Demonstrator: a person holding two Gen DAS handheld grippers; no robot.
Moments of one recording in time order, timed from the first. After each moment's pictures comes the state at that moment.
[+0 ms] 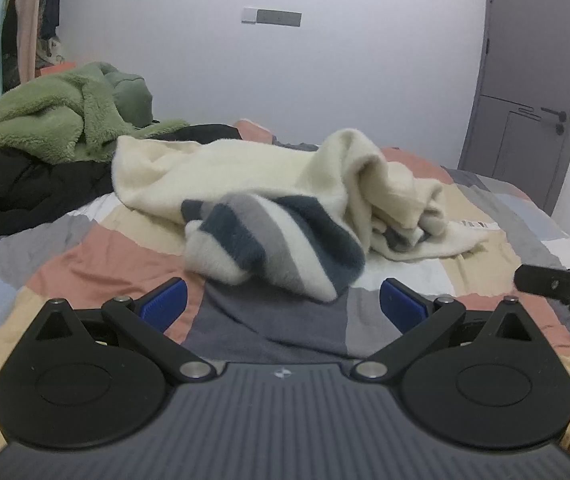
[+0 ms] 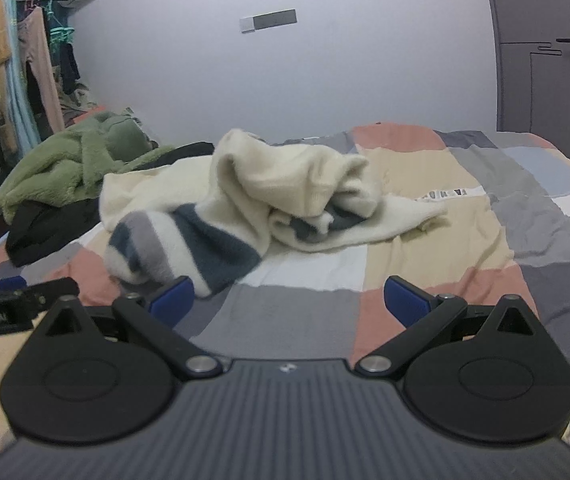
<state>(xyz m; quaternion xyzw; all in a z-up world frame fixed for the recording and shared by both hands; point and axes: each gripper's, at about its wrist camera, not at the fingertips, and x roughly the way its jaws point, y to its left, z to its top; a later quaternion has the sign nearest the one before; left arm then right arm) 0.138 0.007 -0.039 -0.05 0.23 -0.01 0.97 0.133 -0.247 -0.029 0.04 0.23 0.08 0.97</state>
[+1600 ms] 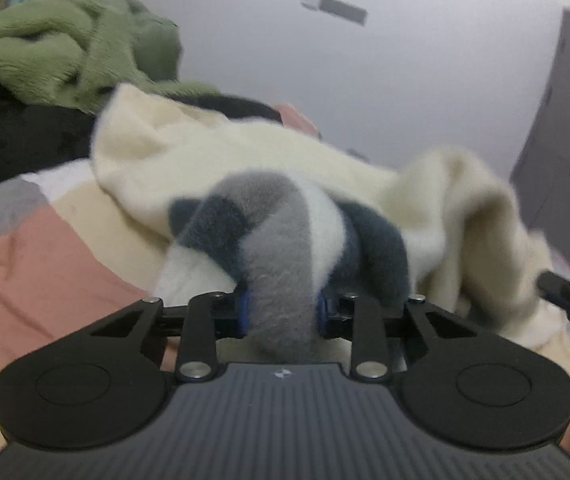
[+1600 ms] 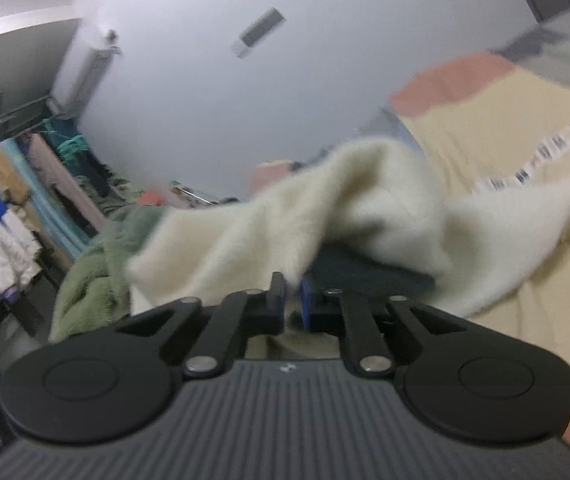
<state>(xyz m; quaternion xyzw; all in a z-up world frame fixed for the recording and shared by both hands) 0.304 0.060 -0.094 -0.17 0.22 0.03 0.96 0.336 -0.289 -0.087 0.27 0.21 0.20 0.92</state>
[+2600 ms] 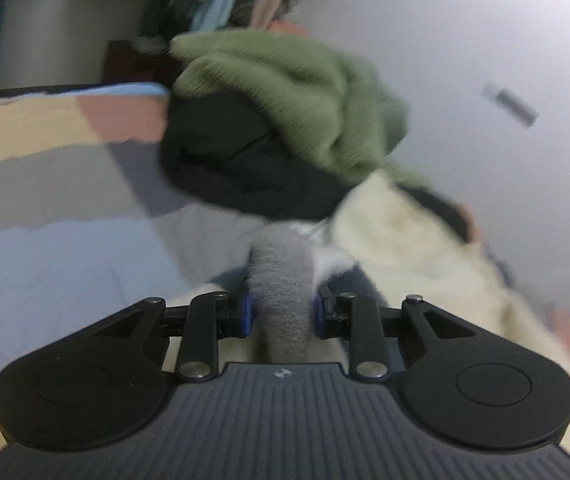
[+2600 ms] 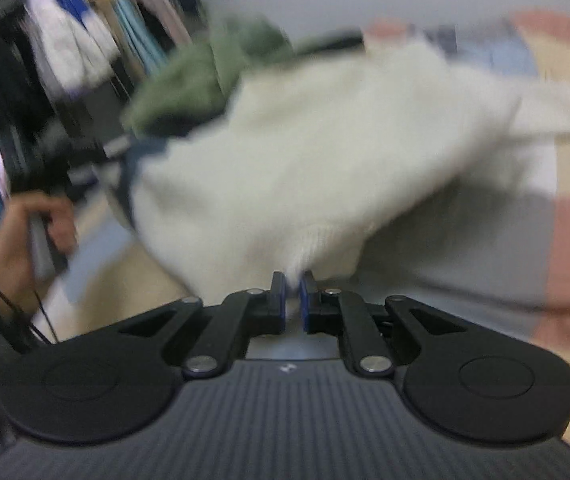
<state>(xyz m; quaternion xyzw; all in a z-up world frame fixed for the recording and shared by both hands) 0.168 0.226 -0.048 -0.28 0.21 0.26 0.90 0.179 -0.203 -0.084 0.08 0.39 0.32 0.86</state>
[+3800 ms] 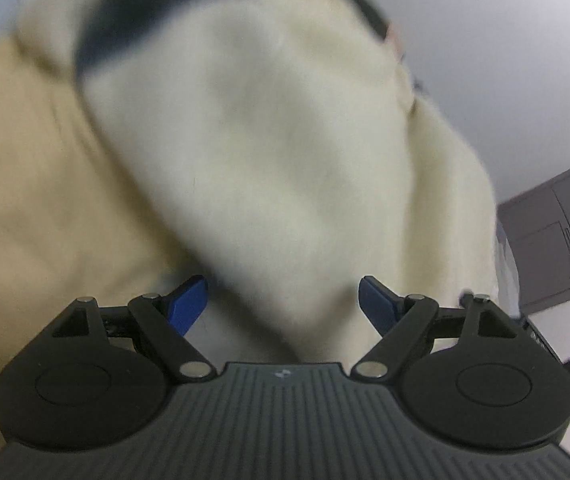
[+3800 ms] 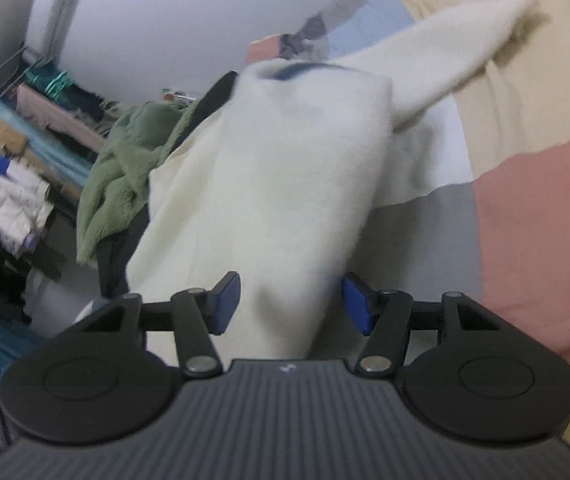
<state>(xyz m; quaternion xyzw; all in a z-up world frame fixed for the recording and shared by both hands) 0.150 0.104 -0.117 -0.41 0.41 0.04 0.81 0.268 -0.257 -0.116 0.31 0.40 0.22 0.84</state>
